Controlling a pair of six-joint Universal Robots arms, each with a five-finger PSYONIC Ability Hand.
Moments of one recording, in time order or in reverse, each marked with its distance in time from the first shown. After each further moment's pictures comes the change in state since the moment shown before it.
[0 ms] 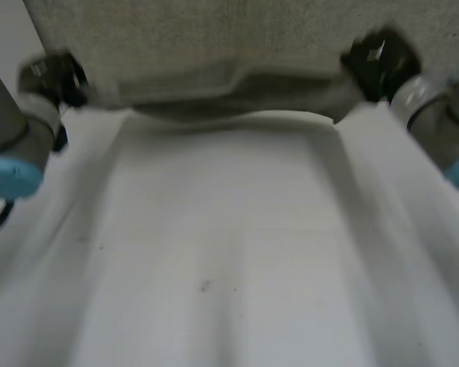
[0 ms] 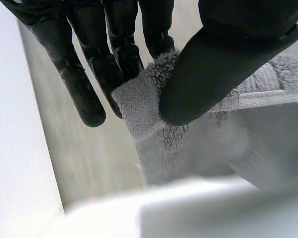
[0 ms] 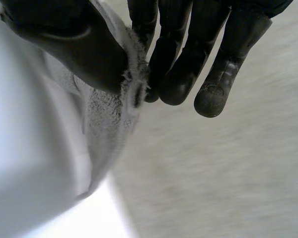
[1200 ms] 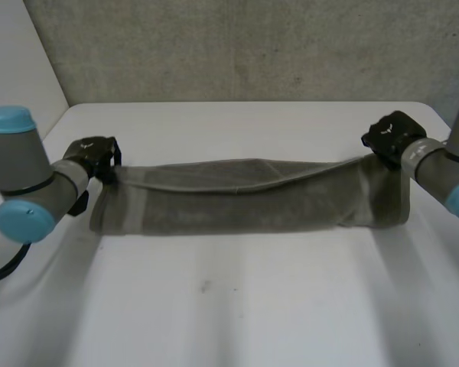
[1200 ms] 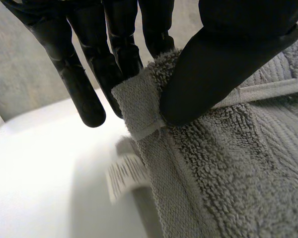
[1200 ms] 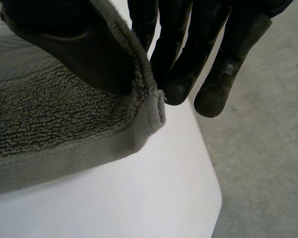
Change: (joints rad) left arm 0.012 -0.184 -0.019 -0.108 0.139 0.195; right arm -0.105 0.217 -0.051 0.142 0.070 -0.208; left_hand 0.000 0.000 0.000 0.000 0.000; right_hand 0.000 0.000 0.000 0.000 0.000
